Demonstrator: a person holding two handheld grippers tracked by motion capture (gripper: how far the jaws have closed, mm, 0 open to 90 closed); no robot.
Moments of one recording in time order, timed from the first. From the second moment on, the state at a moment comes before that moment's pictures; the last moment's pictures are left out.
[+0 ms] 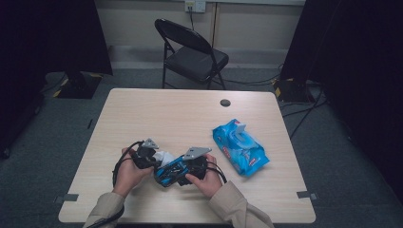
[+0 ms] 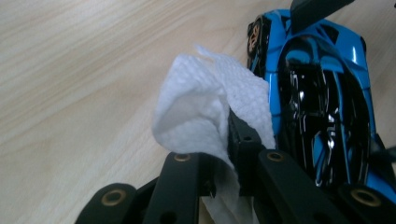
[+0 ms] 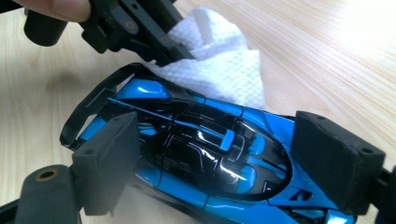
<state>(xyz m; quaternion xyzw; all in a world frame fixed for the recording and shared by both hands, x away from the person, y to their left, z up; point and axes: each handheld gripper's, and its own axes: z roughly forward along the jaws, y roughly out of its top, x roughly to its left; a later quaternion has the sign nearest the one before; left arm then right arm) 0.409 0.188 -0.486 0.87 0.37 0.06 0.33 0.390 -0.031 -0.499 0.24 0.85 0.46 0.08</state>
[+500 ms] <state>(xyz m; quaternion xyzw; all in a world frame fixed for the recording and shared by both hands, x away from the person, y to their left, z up) 0.425 0.163 -0.485 0.87 0.36 0.06 0.33 0.390 -0.033 -0.499 0.24 0.85 0.47 0.07</state>
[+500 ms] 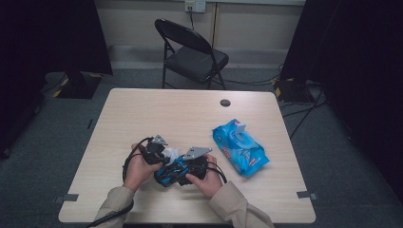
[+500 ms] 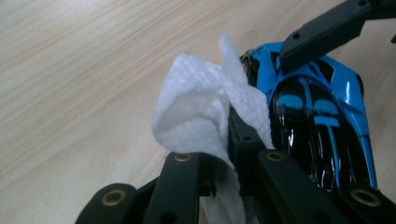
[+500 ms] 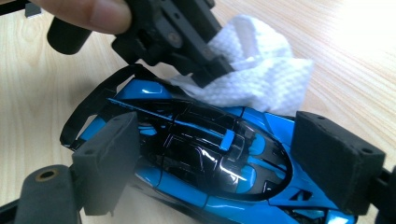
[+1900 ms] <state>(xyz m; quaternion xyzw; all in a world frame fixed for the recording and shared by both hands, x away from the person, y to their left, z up) 0.468 0.123 -0.488 0.87 0.34 0.05 0.36 0.391 -0.034 -0.501 0.24 0.85 0.47 0.08</state>
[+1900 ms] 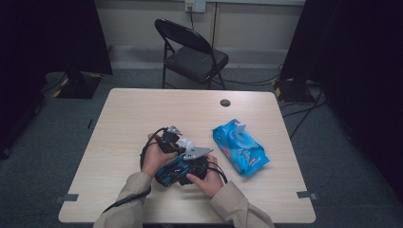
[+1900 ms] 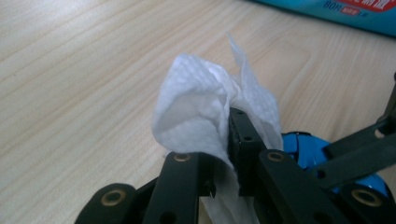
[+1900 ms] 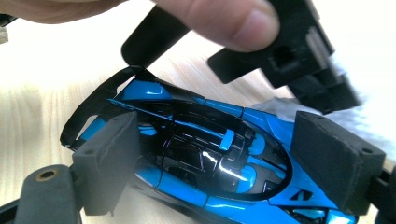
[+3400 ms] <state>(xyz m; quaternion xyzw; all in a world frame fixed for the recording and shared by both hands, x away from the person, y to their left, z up) 0.399 0.220 -0.472 0.85 0.38 0.06 0.36 0.390 -0.034 -0.501 0.24 0.84 0.47 0.08</state>
